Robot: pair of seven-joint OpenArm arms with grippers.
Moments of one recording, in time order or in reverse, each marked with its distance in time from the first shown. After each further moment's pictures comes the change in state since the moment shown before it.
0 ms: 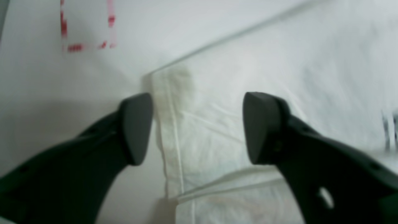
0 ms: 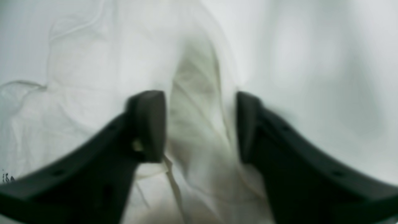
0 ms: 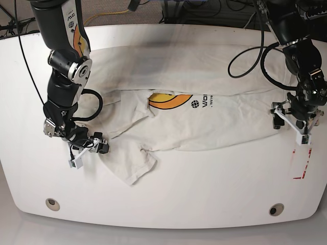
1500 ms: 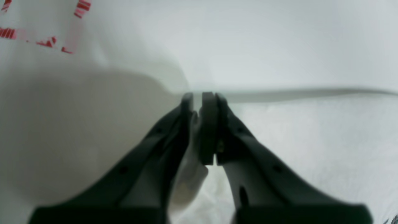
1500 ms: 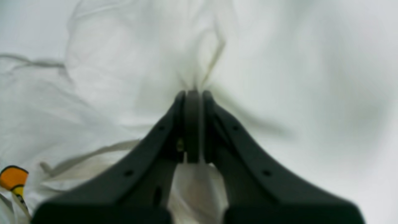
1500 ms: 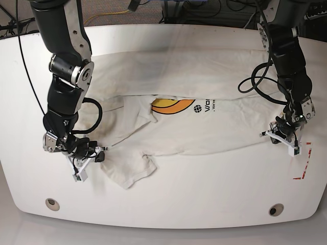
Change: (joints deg) left arm -15.0 0.0 4.5 -36.2 0.6 6.5 -23.4; right arm 2.6 -1.0 -5.7 8.1 -1.2 -0.2 -7.5
